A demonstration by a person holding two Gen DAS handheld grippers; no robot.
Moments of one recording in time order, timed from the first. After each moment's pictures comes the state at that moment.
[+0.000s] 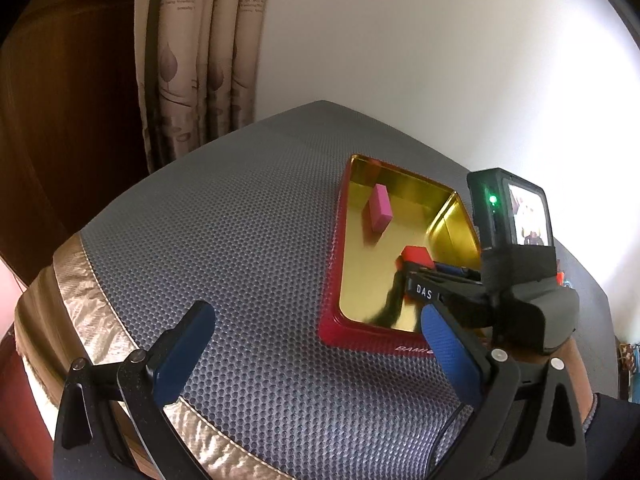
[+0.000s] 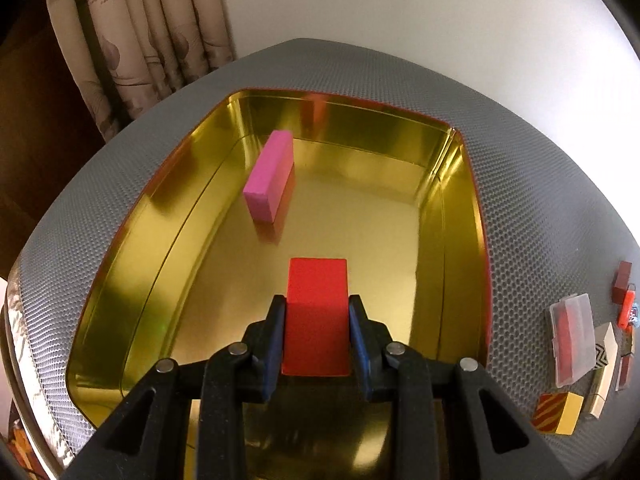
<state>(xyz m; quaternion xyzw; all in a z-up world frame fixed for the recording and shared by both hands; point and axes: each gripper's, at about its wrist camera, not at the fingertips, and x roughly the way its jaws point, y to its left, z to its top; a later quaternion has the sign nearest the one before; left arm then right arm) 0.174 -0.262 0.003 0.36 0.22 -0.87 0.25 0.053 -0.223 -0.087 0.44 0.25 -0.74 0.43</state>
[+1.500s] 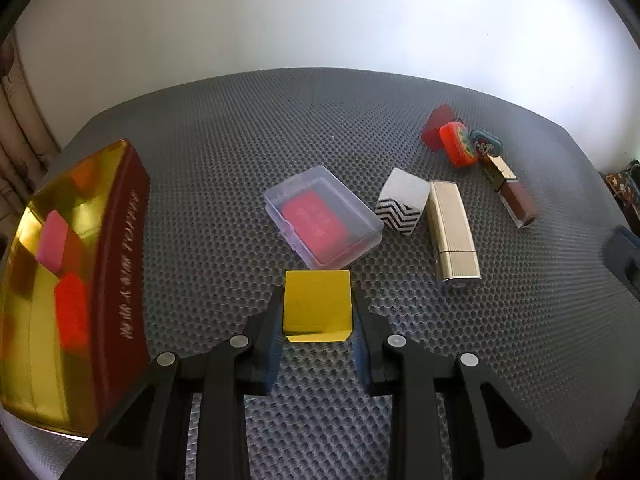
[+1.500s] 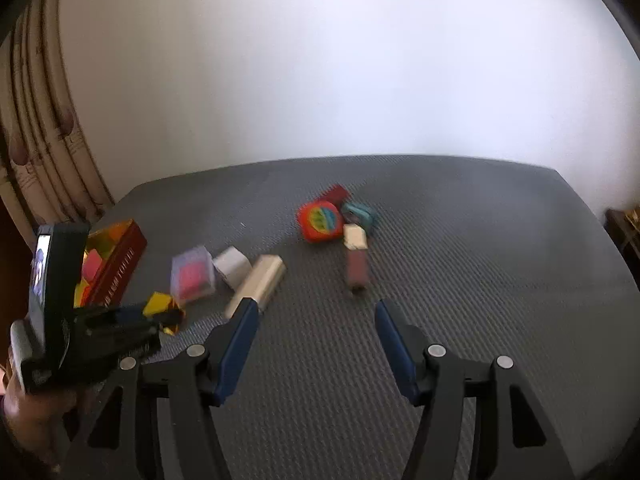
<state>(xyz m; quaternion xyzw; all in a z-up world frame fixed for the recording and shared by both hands) -0.029 -0.044 -0.065 0.47 0.04 -0.88 0.05 -0.076 0.127 -0.044 0.35 0.04 -0.88 0.31</state>
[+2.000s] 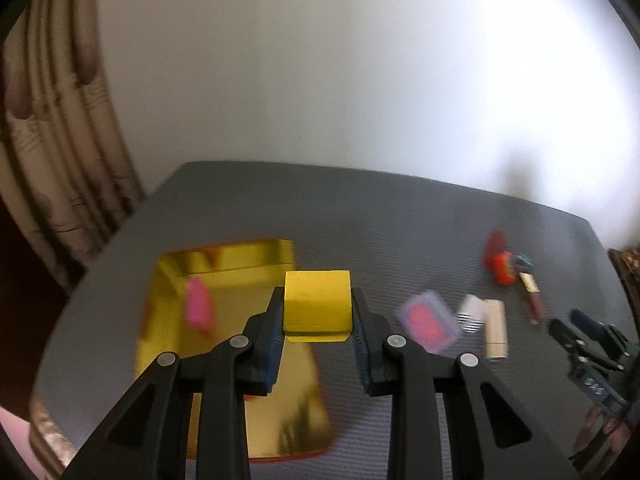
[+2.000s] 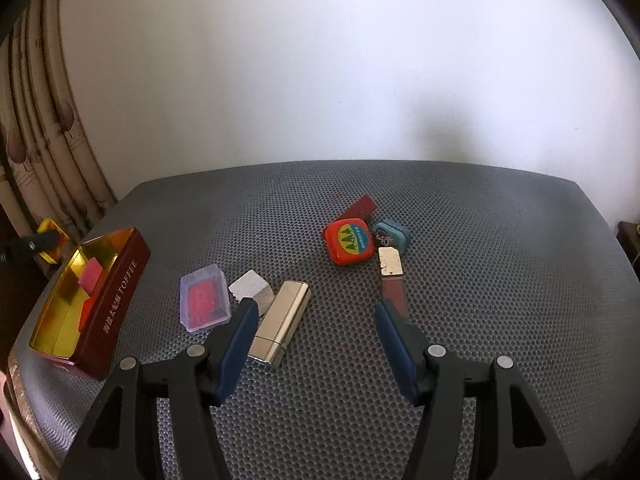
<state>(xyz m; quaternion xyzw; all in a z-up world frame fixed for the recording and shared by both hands) 0.002 -0.147 0.057 0.37 0.06 -0.91 0.15 -0.086 0.088 -0.042 0.36 0.05 -0.88 0.32</state>
